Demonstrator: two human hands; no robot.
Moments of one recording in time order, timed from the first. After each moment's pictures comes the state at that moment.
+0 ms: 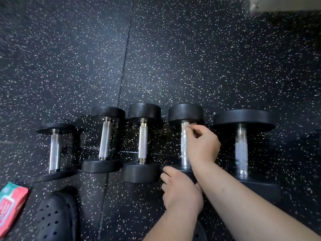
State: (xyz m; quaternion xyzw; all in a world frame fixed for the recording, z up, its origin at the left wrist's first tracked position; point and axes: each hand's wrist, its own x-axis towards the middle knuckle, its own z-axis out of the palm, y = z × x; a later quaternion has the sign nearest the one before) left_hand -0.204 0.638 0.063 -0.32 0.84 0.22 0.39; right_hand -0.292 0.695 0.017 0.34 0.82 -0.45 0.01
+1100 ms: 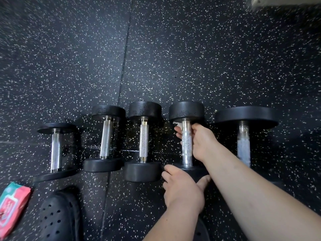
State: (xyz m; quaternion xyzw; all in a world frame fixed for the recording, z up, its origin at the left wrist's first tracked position) left_hand -0.204 0.637 0.062 -0.32 0.84 0.22 0.38; right_hand -0.327 0.705 0.002 0.47 0.44 -0.72 0.27
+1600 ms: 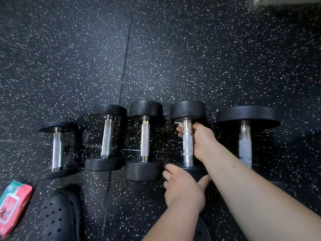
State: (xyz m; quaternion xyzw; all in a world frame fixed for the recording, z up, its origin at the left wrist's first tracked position) left_hand -0.203 0.634 0.061 -0.32 0.84 0.22 0.38; right_hand -0.327 0.701 -0.003 0.49 0.47 -0.69 0.25
